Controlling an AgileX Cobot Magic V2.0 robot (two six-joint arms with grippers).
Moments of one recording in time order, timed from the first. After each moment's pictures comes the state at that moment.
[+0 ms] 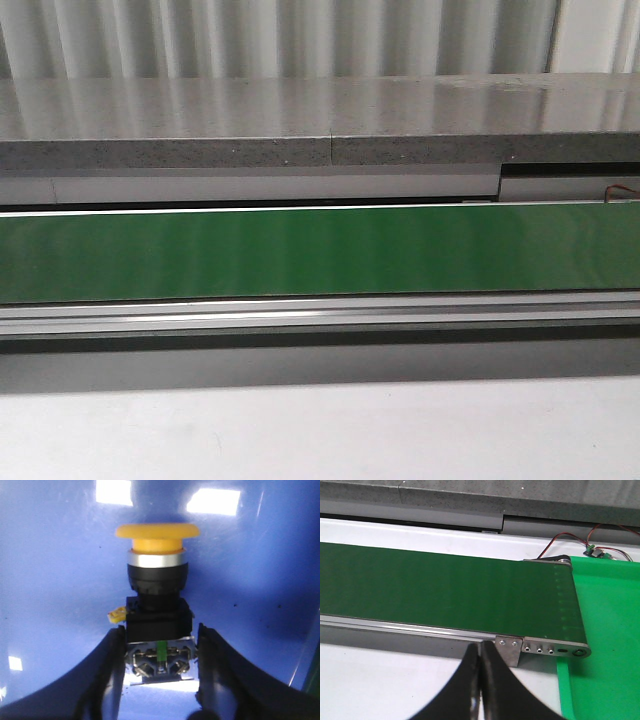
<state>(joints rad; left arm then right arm) 0.44 1.96 -1.40 0.08 1.07 0.29 0.05 0.22 -0.39 0.14 0.60 -0.10</state>
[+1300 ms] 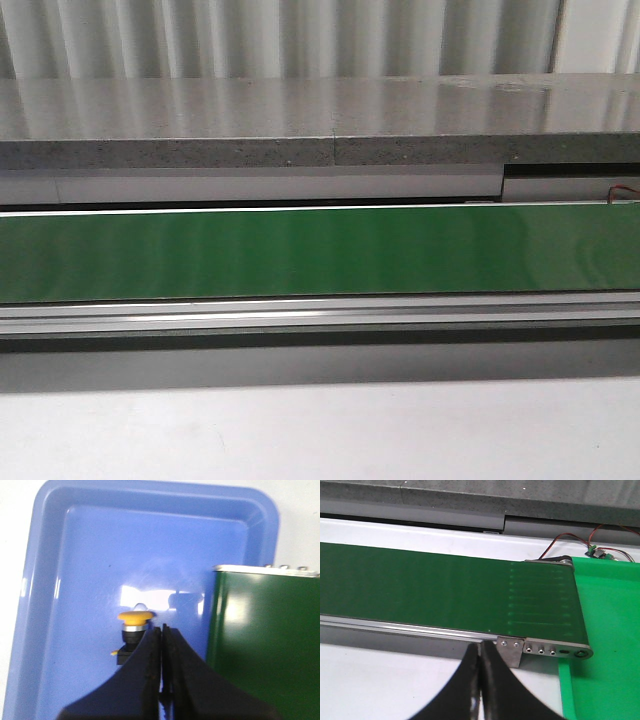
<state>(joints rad) 0.32 1.64 -1.37 0.04 0.94 0.22 0.05 0.22 -0.39 0.14 0.60 -0.10</state>
